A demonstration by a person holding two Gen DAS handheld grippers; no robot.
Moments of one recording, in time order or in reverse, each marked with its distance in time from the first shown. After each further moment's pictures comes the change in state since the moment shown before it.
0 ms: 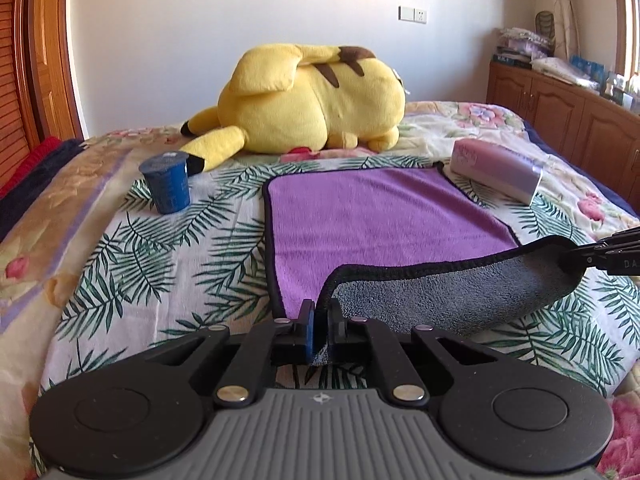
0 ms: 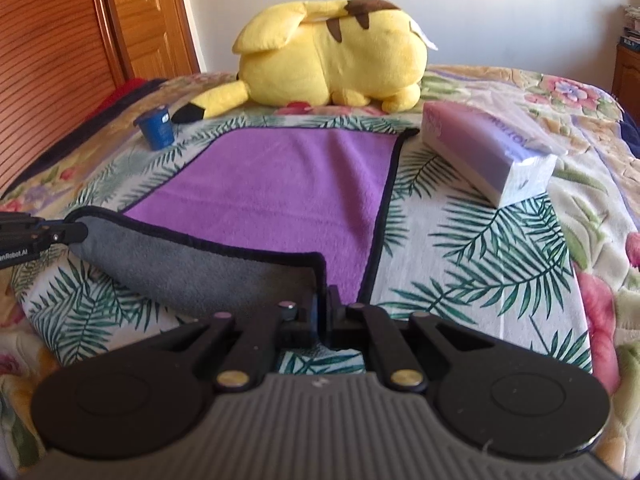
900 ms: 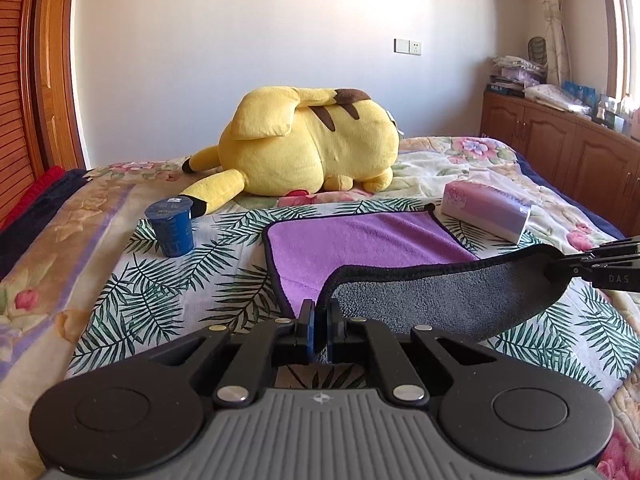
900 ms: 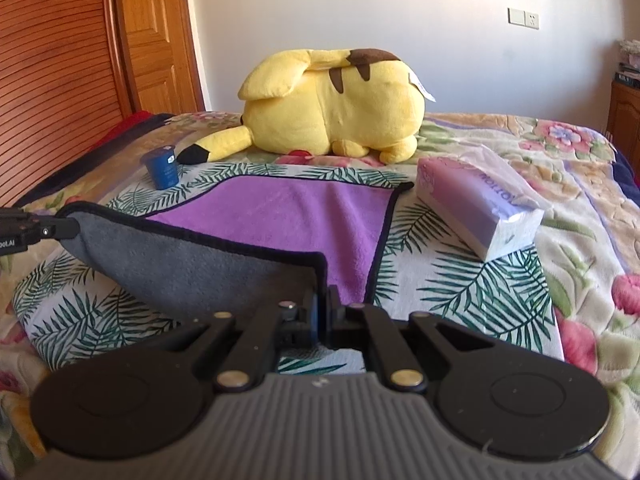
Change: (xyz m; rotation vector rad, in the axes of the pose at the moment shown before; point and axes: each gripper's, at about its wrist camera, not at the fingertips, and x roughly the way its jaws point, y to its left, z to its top) left arm -0.027 -0.002 0.020 -0.003 -0.094 -0.009; right arm -0.016 0.004 0.012 -0.060 -0.126 -0.006
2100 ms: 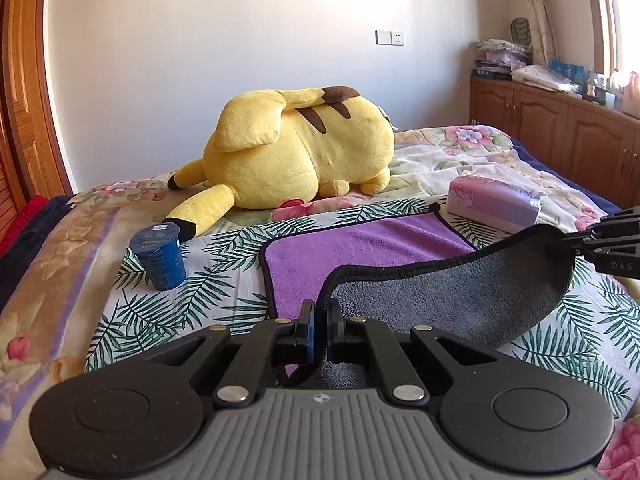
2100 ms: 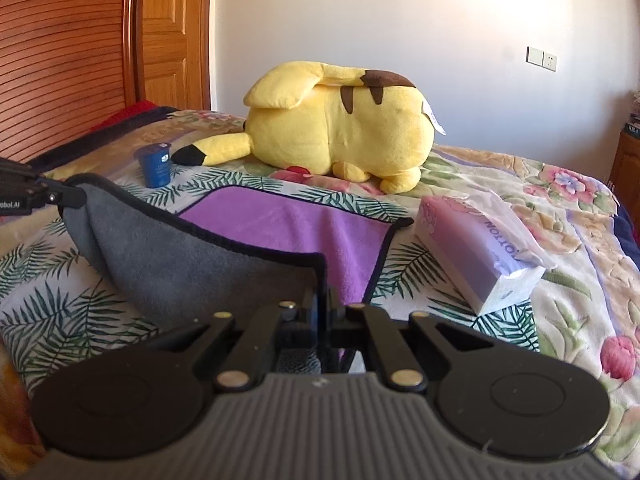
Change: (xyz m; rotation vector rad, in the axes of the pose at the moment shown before) left arm 0.038 0.010 0.023 0.096 0.011 -0.019; right arm 0.022 0.001 0.015 -0.114 -0.046 -0.041
